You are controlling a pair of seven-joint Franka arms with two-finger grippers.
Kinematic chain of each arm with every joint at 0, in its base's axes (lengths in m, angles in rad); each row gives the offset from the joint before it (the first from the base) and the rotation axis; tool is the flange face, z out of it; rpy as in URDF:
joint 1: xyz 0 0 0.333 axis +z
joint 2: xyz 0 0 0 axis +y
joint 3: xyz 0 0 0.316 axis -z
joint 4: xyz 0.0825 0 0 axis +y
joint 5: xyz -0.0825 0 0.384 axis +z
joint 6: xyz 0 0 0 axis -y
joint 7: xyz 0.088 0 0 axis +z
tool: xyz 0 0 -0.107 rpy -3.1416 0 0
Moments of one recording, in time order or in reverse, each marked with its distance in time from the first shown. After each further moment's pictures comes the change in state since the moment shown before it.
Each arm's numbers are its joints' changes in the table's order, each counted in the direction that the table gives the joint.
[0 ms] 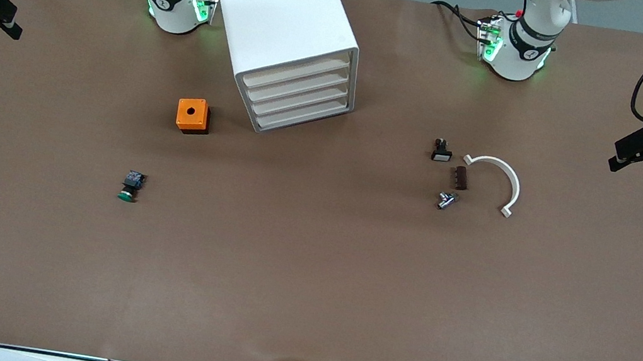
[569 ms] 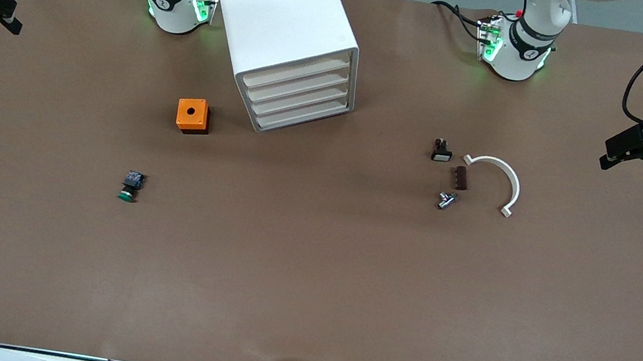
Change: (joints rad) left arm -0.007 0.005 0.015 -0.002 0.000 -0.016 0.002; right arm 0.000 -0.010 0.002 0.000 0.000 -0.019 0.000
